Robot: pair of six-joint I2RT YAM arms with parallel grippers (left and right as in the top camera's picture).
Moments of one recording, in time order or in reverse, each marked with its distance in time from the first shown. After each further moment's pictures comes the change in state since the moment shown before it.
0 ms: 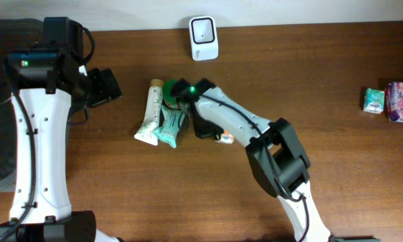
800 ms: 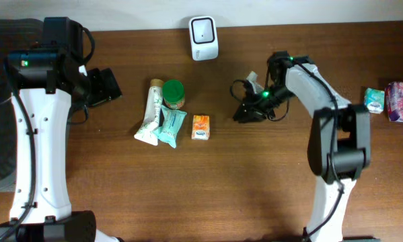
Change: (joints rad) left arm 0.000 0.000 0.000 0.000 0.000 0.000; right arm -0.534 -0.114 -0.232 0.111 -0.994 -0.542
